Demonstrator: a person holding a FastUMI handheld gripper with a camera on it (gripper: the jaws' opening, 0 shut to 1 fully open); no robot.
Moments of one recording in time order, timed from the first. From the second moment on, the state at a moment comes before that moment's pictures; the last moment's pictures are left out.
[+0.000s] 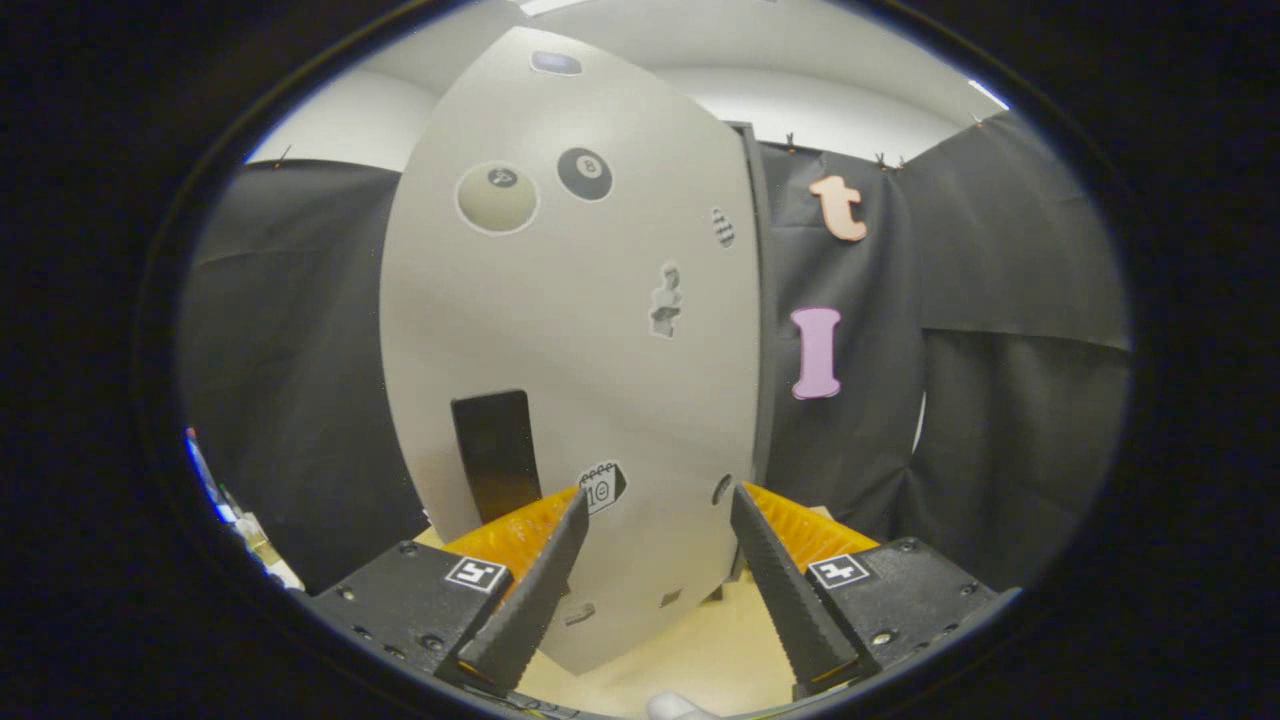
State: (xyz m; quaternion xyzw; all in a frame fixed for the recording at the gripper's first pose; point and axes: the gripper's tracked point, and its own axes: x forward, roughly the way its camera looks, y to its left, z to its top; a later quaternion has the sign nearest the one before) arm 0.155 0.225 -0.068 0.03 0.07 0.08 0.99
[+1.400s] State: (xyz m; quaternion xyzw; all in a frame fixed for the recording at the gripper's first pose) arm 0.116 0.195 0.049 0.03 0.02 0.03 1.00
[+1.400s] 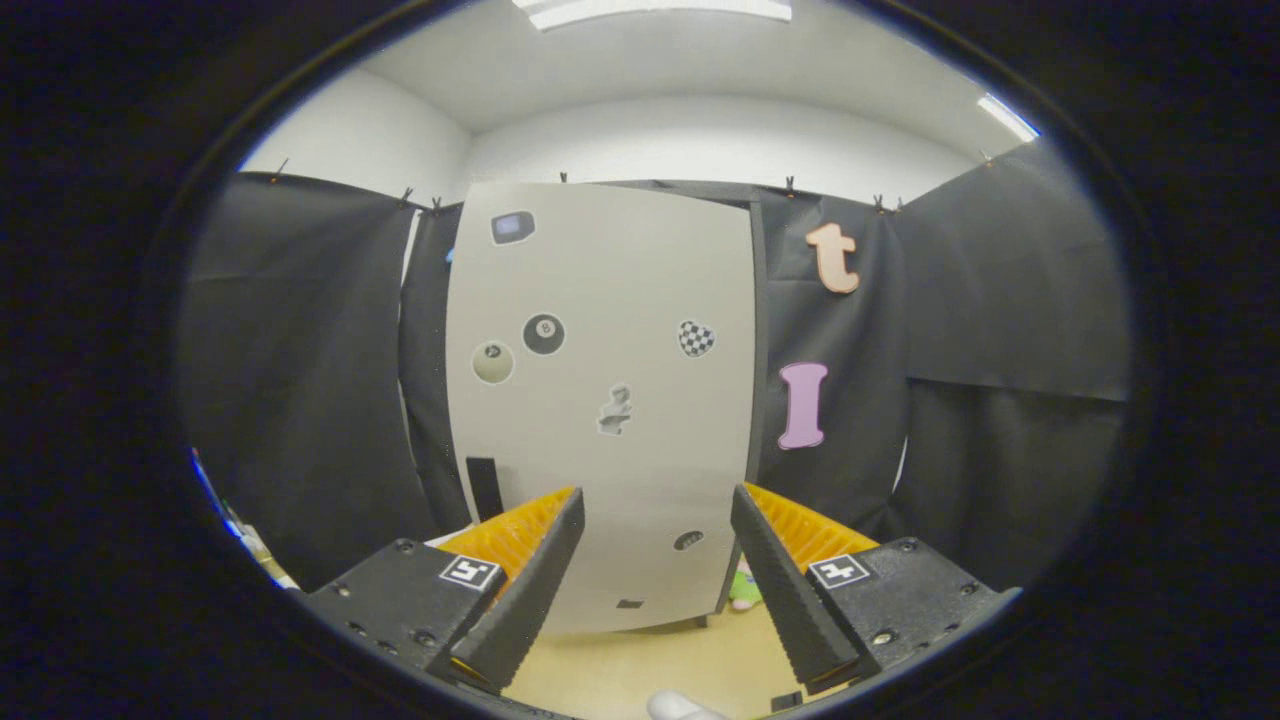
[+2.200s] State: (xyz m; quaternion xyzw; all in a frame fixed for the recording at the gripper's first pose) arm 0.080 0.153 0.063 0.04 0.01 -0.03 1.00
